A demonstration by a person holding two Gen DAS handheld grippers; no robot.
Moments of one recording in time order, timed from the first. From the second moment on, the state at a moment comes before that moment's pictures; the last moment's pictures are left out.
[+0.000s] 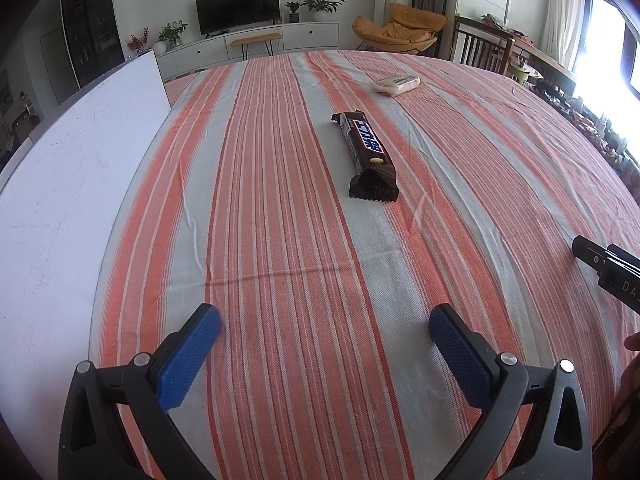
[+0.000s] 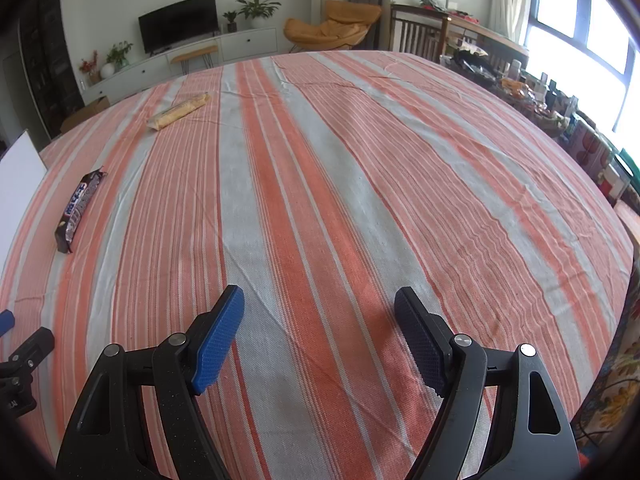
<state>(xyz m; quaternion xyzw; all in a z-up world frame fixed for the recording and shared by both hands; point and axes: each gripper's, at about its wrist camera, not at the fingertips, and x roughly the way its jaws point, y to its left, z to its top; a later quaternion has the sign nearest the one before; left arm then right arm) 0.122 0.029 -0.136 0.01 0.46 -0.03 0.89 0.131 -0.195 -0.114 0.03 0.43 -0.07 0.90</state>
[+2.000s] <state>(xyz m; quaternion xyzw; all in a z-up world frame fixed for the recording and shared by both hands) 0.192 0.055 -0.136 0.00 0.46 0.00 0.89 0.131 -0.196 -0.115 0.04 0.44 -0.06 0.90</state>
